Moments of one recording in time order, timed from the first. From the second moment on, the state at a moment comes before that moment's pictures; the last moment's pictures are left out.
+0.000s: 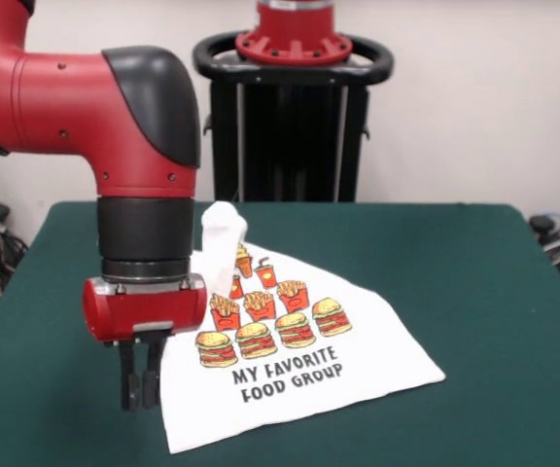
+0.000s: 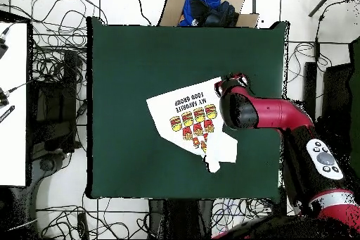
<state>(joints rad) -0.75 -0.47 0.43 1.53 -0.62 0.16 1.21</state>
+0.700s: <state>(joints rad) -0.71 -0.47 0.42 1.50 -0.62 0.40 1.21</state>
